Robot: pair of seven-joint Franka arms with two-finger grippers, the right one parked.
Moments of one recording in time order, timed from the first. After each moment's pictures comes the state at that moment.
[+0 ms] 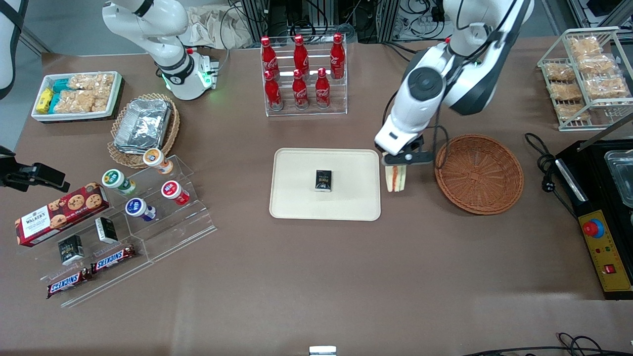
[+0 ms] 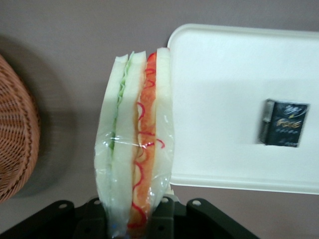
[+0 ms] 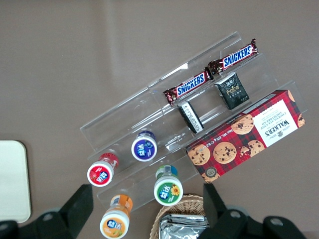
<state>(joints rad) -0.36 0.11 -0.26 -2.16 0.01 2.18 -0.63</state>
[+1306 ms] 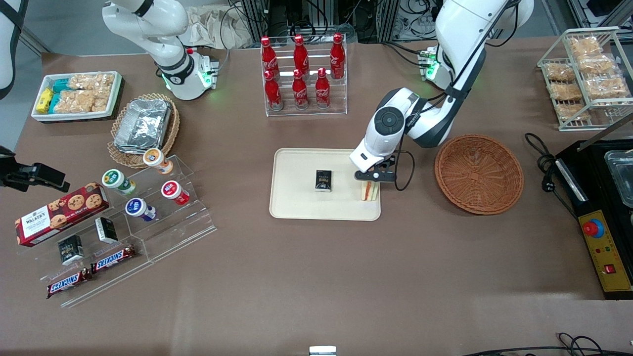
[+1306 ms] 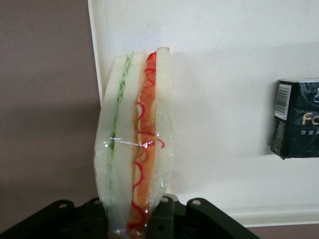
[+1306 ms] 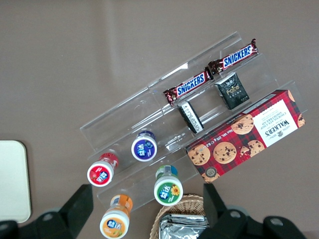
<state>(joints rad) -0.40 0.36 -0.29 -2.17 0.04 2.45 -0.62</state>
